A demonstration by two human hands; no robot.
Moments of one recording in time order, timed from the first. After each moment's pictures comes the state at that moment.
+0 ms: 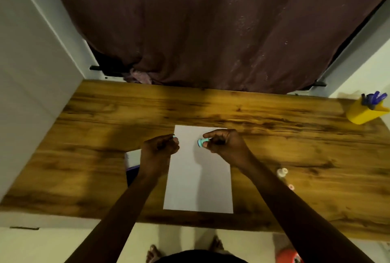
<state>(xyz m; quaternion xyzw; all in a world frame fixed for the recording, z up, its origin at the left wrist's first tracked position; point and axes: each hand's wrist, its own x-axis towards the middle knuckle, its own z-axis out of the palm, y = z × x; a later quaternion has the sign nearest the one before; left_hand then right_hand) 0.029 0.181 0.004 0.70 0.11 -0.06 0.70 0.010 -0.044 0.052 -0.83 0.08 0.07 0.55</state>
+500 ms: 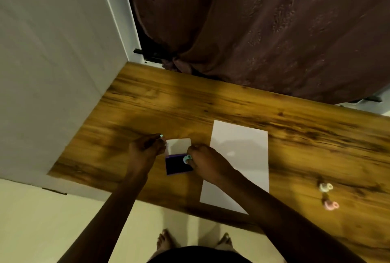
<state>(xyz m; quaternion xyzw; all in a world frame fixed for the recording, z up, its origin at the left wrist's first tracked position) 0.018 0.341 -0.020 0.69 0.16 0.01 0.71 0.022 0.132 0.005 -0.95 -0.21 0.17 0.14</state>
